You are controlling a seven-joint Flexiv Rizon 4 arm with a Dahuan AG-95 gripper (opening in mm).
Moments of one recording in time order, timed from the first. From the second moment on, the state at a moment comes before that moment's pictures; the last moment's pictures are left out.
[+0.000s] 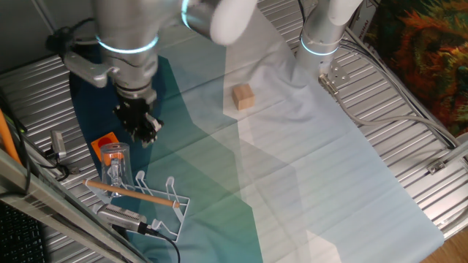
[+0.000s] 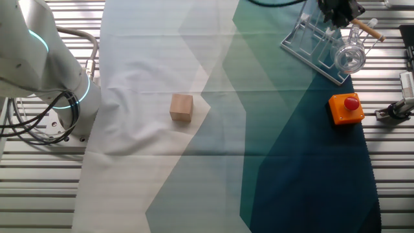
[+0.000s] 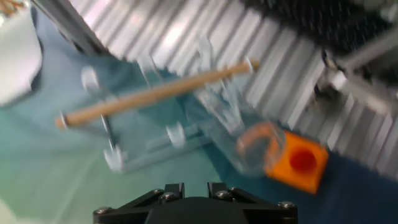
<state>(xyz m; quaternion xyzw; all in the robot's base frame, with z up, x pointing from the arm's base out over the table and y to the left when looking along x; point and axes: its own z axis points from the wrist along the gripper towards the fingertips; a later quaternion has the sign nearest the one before) 0.632 0.106 0.255 -0.25 0.97 0.01 0.07</state>
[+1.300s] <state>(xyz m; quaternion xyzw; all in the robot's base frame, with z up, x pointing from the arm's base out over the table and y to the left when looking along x) 0.559 0.012 0.256 -0.22 0.97 0.01 0.04</state>
